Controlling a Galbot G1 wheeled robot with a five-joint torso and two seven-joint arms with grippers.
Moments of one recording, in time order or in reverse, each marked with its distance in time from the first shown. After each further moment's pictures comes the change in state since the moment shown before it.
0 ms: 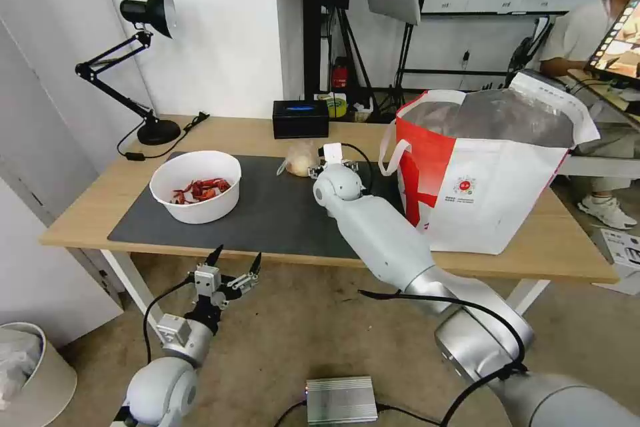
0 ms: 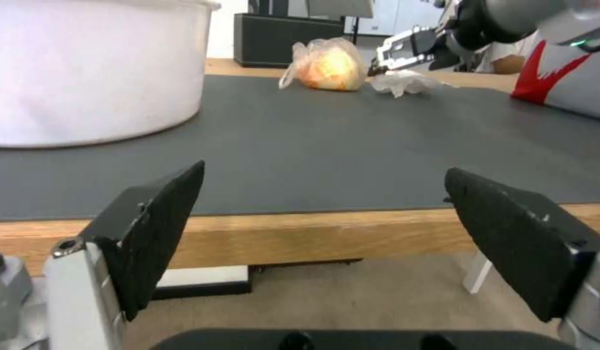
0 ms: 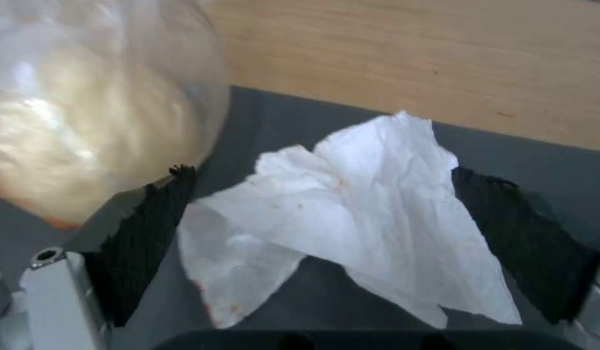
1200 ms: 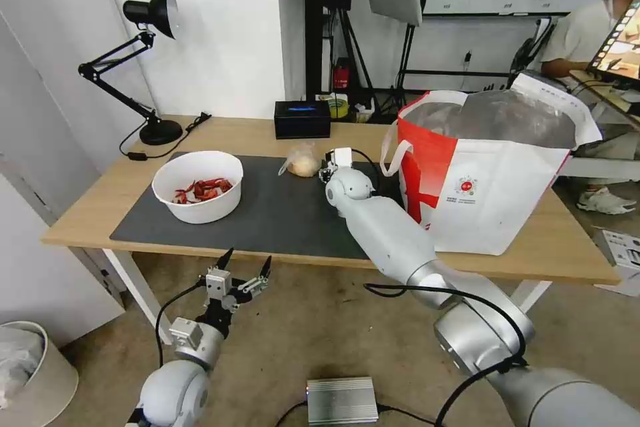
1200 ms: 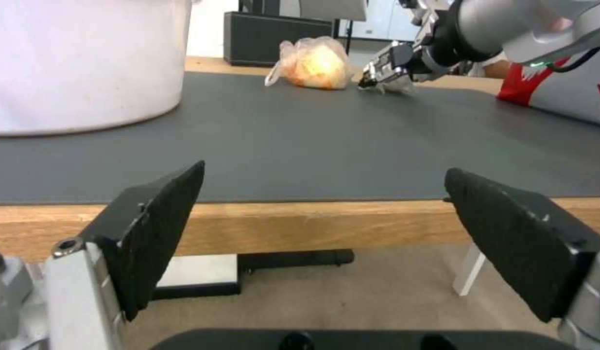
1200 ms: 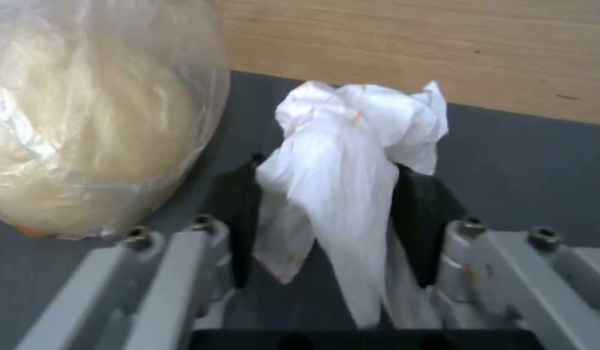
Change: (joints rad) left arm -0.003 -0.023 0.030 0.014 0.016 -0.020 0.000; right arm 0.017 -0.001 0.031 -0.100 0.004 0.036 -0.126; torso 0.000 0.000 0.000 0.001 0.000
